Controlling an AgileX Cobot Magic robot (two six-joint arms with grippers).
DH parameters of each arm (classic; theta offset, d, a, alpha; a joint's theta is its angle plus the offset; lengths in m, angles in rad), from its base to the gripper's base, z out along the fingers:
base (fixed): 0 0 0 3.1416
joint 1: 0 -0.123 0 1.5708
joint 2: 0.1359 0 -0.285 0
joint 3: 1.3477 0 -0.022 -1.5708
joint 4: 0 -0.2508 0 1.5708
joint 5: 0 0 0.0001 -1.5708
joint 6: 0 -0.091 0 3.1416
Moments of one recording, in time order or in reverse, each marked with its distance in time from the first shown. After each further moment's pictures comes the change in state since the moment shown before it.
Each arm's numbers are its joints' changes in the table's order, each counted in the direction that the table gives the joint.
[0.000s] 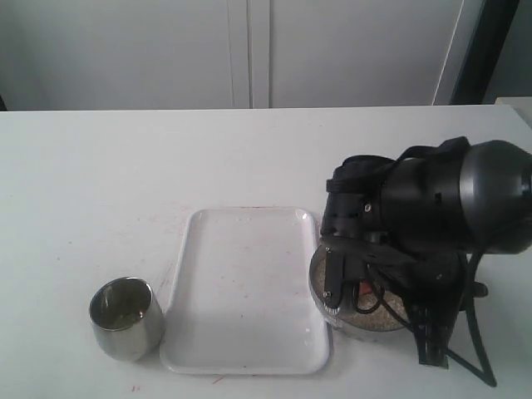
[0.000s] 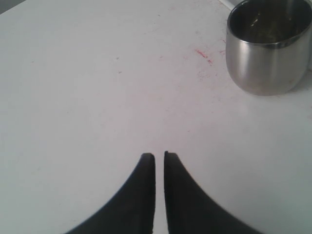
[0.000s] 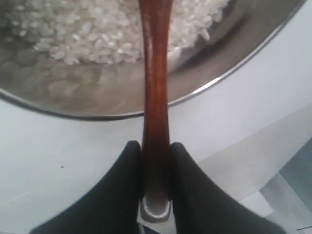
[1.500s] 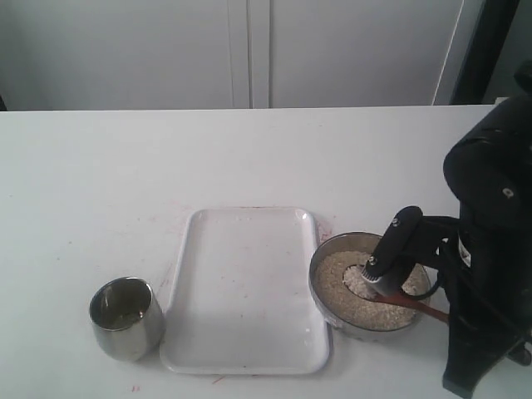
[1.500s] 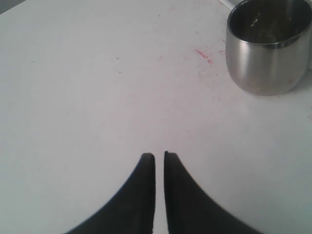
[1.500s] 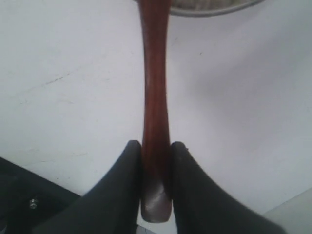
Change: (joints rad) left arm 0.000 0.000 0.000 0.000 0.000 0.000; right arm 0.192 -0.289 0.089 -0.420 0.005 0.045
